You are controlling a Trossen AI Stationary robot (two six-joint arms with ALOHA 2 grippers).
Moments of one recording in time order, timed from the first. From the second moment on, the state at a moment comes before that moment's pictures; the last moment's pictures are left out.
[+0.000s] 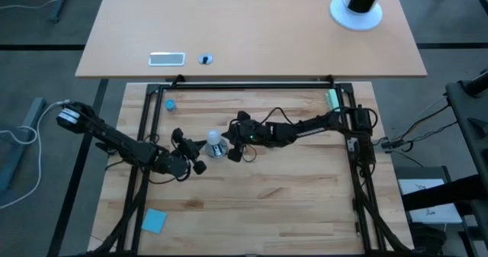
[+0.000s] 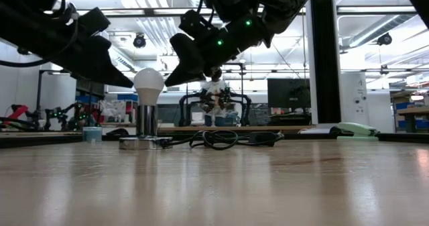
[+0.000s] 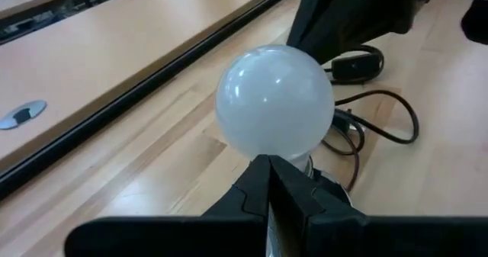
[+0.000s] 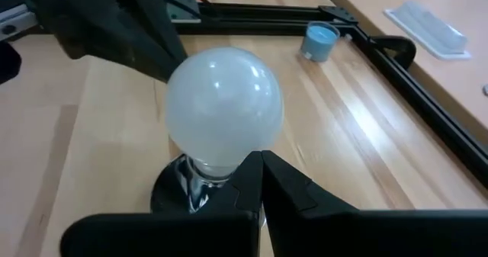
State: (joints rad) left arm -0.40 1.11 0.36 0.06 -0.99 -0.45; right arm -0.03 1.98 1.29 0.24 0.21 -0.05
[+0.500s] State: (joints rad) left arm -0.39 1.11 0.36 -0.03 -1.03 -0.56; right arm 0.00 1.98 1.29 0.24 0.18 -0.05
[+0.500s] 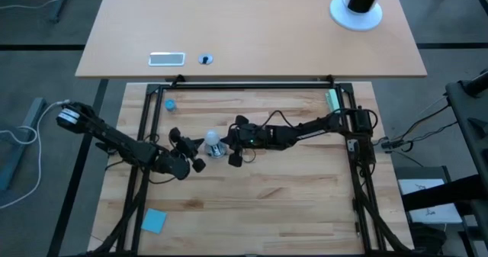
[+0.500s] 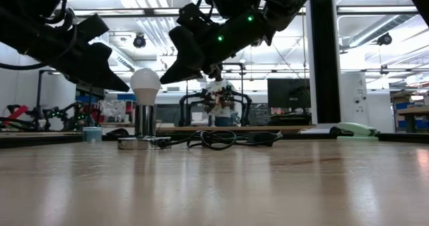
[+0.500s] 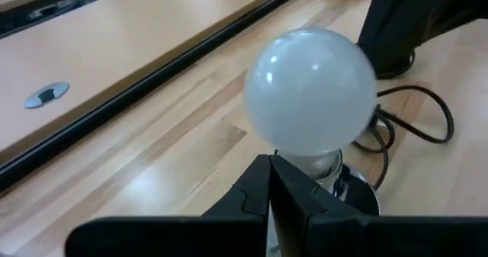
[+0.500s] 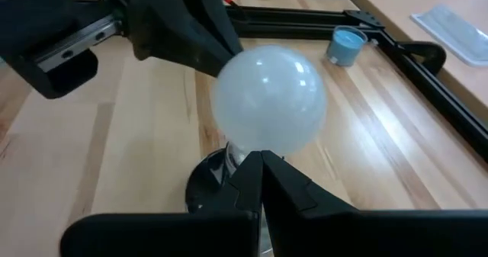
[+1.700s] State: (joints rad) left arm -0.41 1.09 0.36 0.03 -1.04 -0.45; right arm -0.02 1.98 1.29 0.27 0.15 -0.05
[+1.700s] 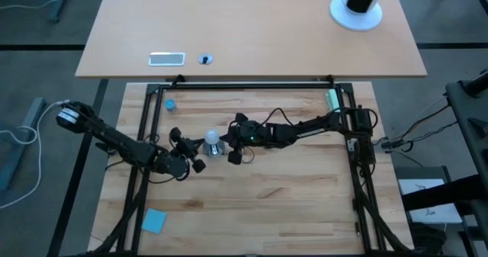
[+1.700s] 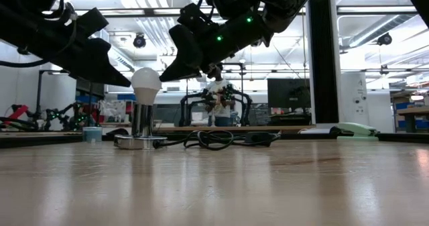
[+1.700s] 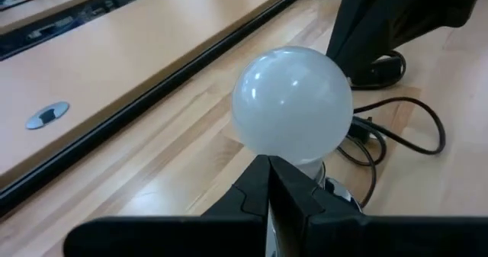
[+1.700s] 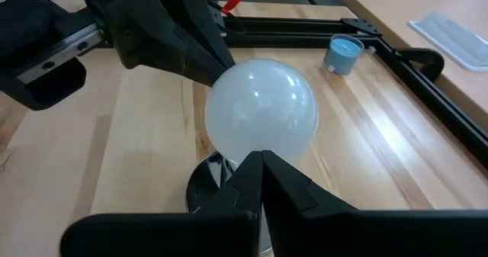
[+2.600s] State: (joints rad) left arm -0.44 1.09 0.21 0.14 -0.92 -0.65; right arm -0.02 1.97 1.26 0.25 0.16 -0.05
